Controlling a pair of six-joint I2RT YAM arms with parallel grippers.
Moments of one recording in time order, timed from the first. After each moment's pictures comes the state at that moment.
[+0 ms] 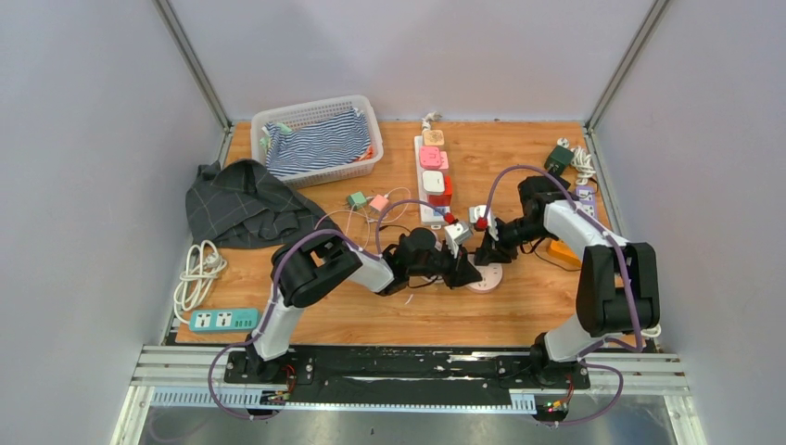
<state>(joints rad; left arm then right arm) -0.99 2.09 0.95 0.90 0.41 -0.40 0.10 1.54 0.97 -0.90 -0.81 -1.44</state>
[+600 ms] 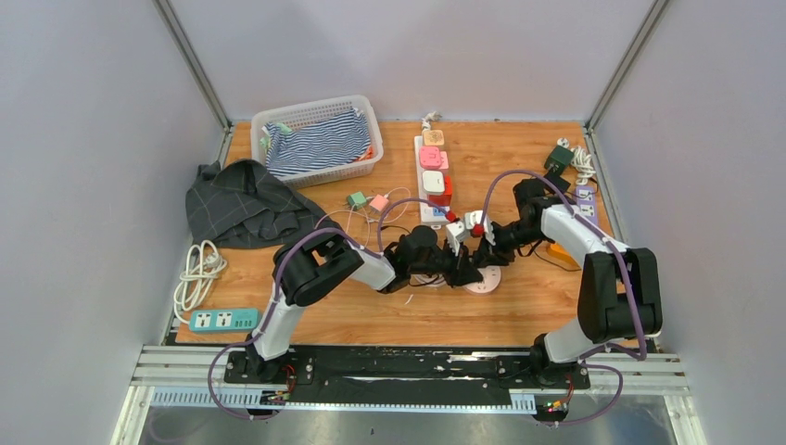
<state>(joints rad) -0.98 2.11 0.98 0.88 0.45 -0.43 0.13 1.50 0.94 -0.89 -0.80 -1.47</state>
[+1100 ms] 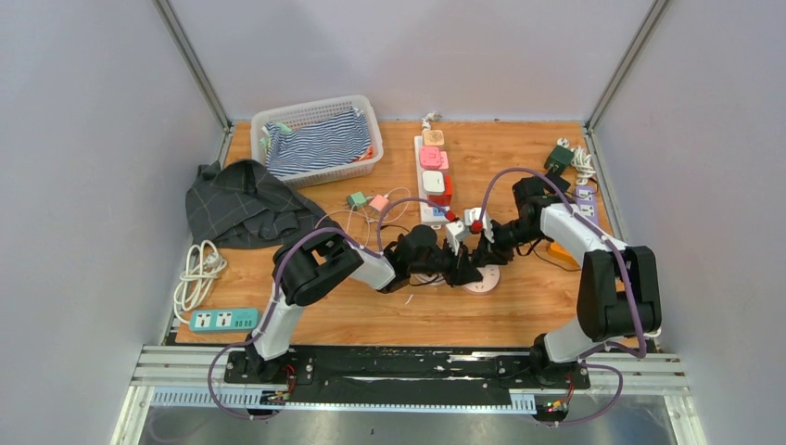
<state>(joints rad) -0.98 2.11 0.98 0.88 0.45 -0.44 0.13 1.51 0.95 -0.86 -0.80 -1.38</state>
